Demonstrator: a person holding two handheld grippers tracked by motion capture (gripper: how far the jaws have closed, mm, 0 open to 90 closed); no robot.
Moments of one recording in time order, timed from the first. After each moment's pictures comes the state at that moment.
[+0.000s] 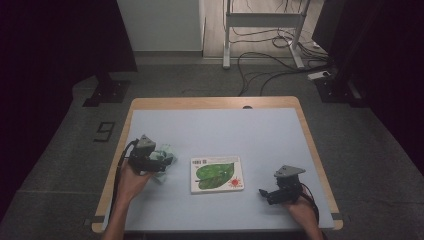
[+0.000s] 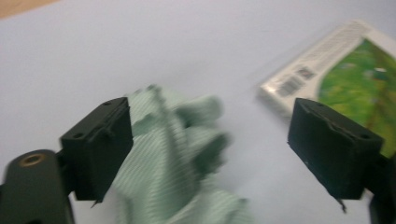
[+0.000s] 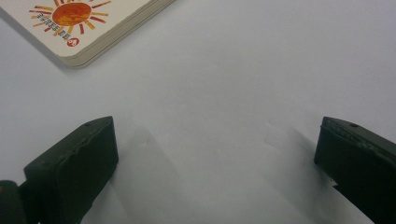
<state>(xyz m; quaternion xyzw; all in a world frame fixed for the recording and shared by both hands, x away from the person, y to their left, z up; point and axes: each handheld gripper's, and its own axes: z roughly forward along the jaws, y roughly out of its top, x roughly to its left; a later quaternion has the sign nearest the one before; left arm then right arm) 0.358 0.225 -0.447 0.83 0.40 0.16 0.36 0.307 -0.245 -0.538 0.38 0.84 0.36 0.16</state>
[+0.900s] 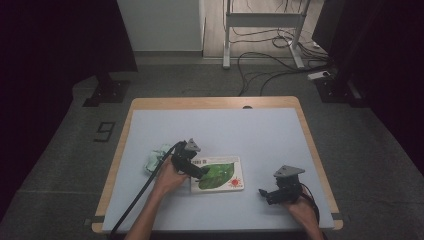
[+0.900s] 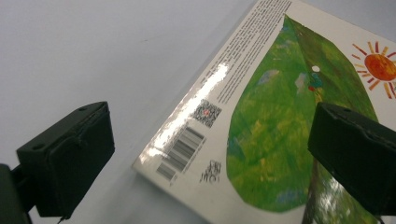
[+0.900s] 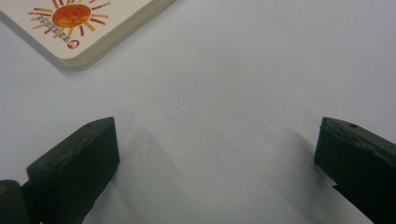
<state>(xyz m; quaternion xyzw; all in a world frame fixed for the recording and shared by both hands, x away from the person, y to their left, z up) 0.391 0.118 -0.497 0.90 0.28 0.09 0.33 0.305 -0.242 -0.536 0.38 0.84 0.36 0.16</state>
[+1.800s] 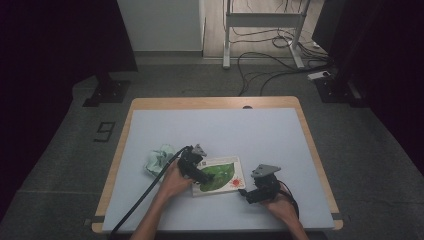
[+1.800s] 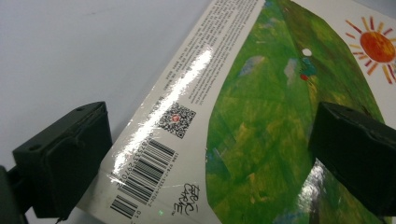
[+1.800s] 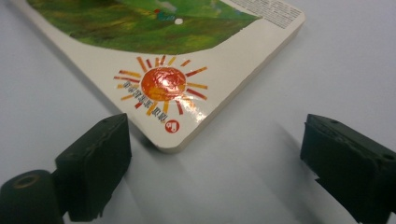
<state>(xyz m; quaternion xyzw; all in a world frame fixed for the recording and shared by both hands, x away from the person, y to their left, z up) 0.384 0.105 -0.514 0.90 0.28 0.05 0.32 0.315 -0.181 -0.535 0.32 0.86 0.38 0.14</state>
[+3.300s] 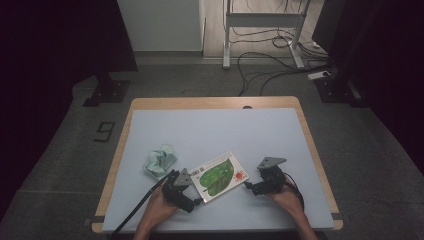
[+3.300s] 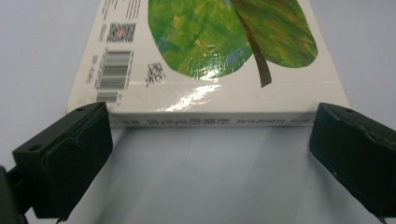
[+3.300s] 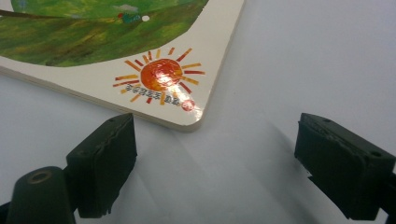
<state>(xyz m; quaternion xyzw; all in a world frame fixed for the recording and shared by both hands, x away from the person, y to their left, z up) 0.304 0.144 -0.528 0.90 0.22 0.10 0.35 0.336 -0.199 -0.528 0.33 0.86 0.37 0.13</state>
